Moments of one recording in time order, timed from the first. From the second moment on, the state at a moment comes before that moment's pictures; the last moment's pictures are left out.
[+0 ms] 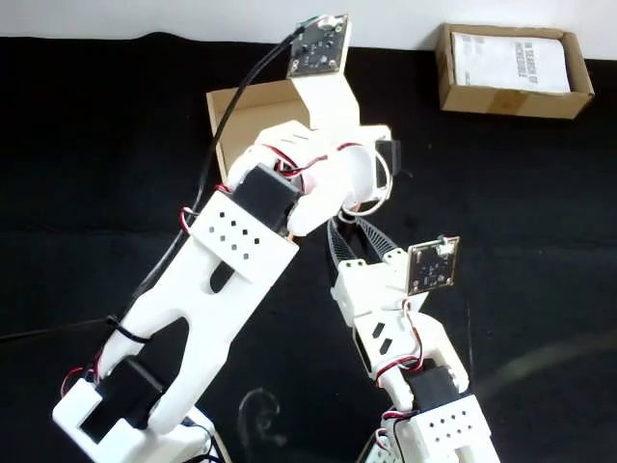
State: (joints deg) left arm 32.7 -7.5 -8.4 57.0 36.8; right arm -25.5 -85.9 91.0 11.7 -12.4
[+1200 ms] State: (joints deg) left arm 33.8 -28.2 30.0 42.9 27.6; right arm -24.0 -85.8 91.1 11.8 -12.4
